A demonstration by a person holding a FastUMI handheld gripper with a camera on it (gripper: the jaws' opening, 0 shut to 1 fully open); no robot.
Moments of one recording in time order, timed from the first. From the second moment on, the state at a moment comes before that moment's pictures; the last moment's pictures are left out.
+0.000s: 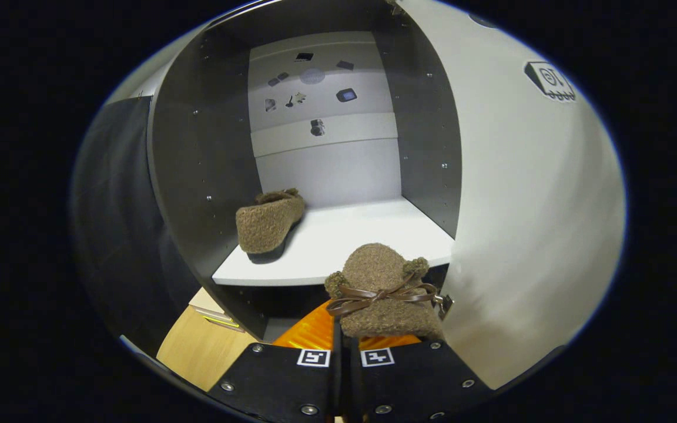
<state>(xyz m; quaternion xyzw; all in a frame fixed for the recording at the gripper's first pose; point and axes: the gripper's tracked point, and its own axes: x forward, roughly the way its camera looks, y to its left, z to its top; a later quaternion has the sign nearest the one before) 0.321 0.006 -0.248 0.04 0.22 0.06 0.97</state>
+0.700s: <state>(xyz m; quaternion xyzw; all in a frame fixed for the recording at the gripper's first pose) 0.458 0.037 -0.233 0.00 0.24 0.05 0.97</state>
